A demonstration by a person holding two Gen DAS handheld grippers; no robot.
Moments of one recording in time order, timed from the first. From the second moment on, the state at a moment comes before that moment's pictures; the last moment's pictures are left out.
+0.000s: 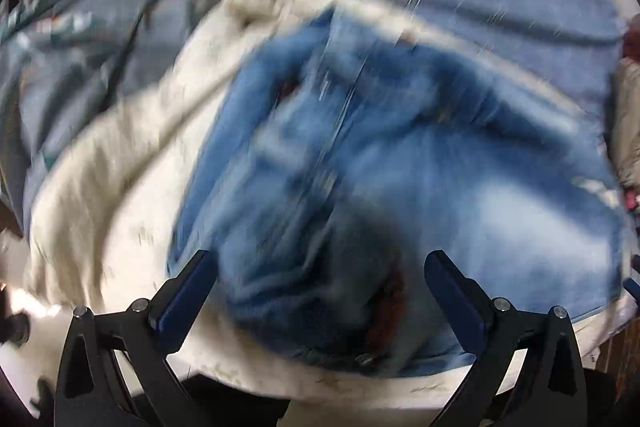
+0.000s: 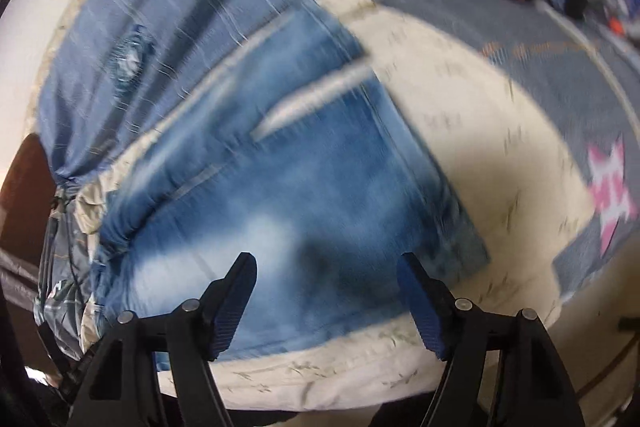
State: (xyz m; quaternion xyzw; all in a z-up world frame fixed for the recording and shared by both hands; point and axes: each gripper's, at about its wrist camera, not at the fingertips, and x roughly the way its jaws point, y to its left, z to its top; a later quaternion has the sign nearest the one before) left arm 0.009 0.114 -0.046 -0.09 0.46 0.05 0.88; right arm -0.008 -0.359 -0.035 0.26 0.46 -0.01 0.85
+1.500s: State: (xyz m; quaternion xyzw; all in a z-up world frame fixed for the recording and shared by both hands) left arm 0.308 0.169 -0.060 -0.30 0.50 -0.05 0.81; right arm 0.222 -0.437 -0.010 0.22 0.43 0.01 0.87
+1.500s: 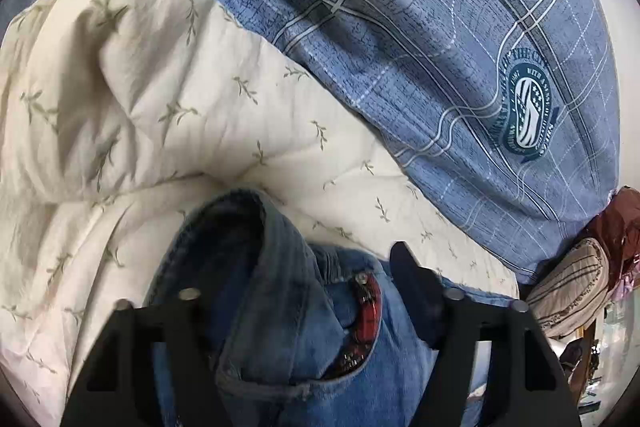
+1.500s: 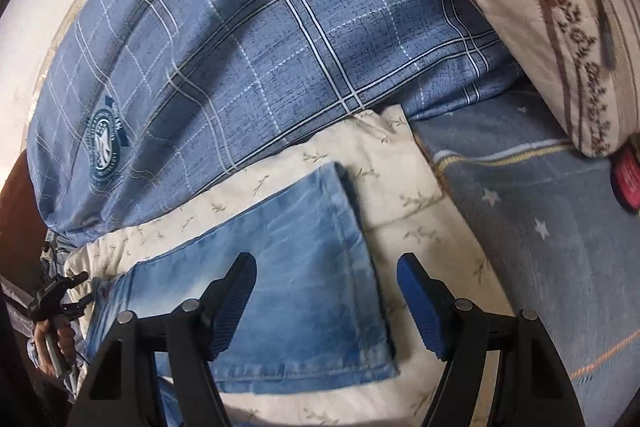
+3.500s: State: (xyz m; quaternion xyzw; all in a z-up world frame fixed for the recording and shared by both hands) left arm 0.026 0.221 0.009 -0.31 0.39 -0.06 0.87; right arm -0.016 -0.433 0.026 0.31 0.36 0.01 0.88
